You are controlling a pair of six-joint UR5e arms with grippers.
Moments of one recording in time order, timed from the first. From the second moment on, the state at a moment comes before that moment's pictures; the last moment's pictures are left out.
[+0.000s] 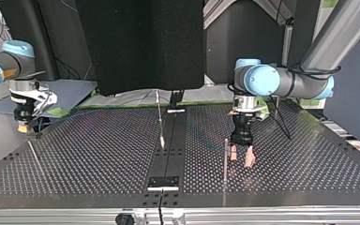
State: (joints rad) left arm -0.15 -1.82 -1.74 -2.51 -1.66 -2.34; right arm 1.60 -1.14 1.50 -0.28 1.49 1.56
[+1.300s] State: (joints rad) left arm -0.15 -1.82 -1.74 -2.51 -1.65 -2.34; right arm 1.54 -1.09 1.43 -0.20 1.28 1.44
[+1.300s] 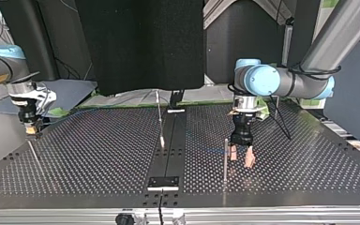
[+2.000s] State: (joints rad) left arm -0.15 -1.82 -1.74 -2.50 -1.65 -2.33; right arm 1.51 -1.08 1.43 -0.28 1.23 1.47
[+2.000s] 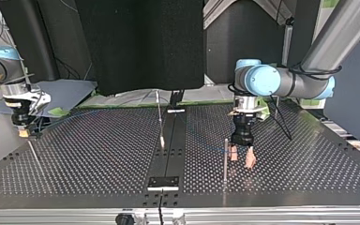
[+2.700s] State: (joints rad) left arm -0.15 -1.82 -1.74 -2.50 -1.65 -2.33; right arm 1.50 -1.07 1.46 -0.38 1.13 1.54
